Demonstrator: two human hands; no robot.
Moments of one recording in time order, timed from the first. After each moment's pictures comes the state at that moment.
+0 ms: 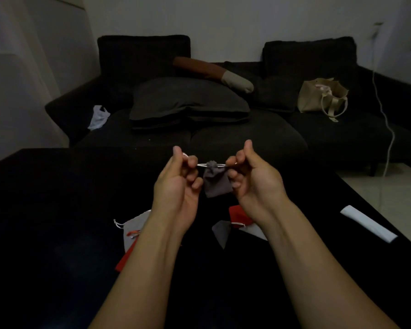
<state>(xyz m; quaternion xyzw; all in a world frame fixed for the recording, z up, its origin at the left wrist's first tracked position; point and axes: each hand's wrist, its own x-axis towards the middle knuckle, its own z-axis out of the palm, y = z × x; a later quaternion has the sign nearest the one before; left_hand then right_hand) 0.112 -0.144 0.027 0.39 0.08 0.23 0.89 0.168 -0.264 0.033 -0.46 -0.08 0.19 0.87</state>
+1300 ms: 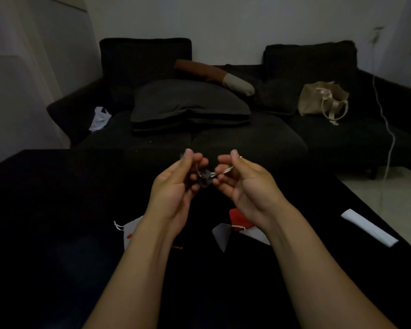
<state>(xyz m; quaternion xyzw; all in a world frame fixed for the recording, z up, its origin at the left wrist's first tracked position) 0.104 -0.137 0.026 0.50 0.09 0.21 0.83 0.162 -0.261 0.035 -0.47 -0.12 0.23 0.85</state>
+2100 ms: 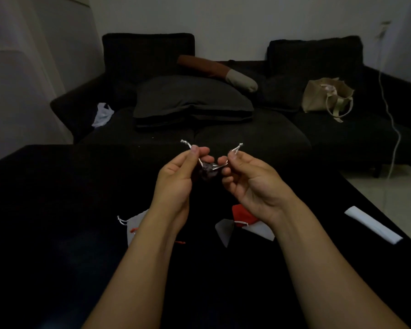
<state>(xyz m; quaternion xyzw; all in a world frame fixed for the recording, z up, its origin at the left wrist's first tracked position) 0.101 -0.141 0.028 0.53 0.07 0.24 0.81 0.163 -0.268 0.035 -0.44 -0.16 0.28 0.84</state>
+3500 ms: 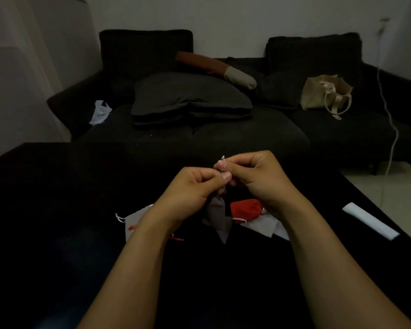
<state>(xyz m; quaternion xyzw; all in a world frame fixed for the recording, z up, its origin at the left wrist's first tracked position) 0.099 -0.142 0.020 0.75 0.00 0.08 0.66 0.163 -0.284 0.037 -0.69 -0.27 0.10 0.67</state>
